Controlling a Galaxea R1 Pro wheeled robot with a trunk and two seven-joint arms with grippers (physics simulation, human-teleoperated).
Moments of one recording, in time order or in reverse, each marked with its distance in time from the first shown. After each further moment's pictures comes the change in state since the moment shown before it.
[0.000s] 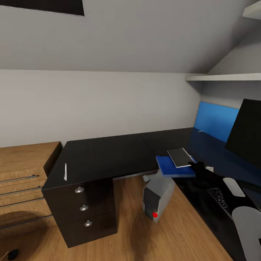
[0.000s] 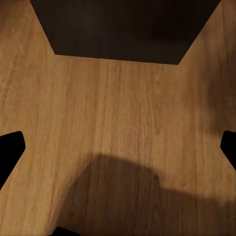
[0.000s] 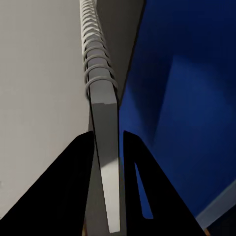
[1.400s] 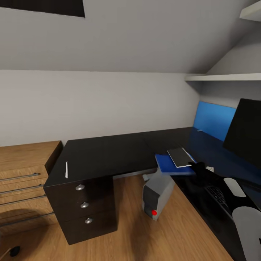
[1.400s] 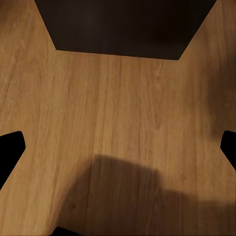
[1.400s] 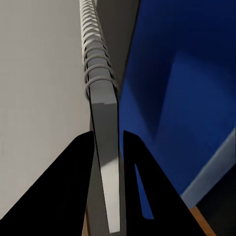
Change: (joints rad) left arm 0.000 0.000 0.000 0.000 0.000 0.000 0.000; right arm 0.000 0.000 -0.016 0.000 0.003 0.017 0.001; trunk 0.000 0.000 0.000
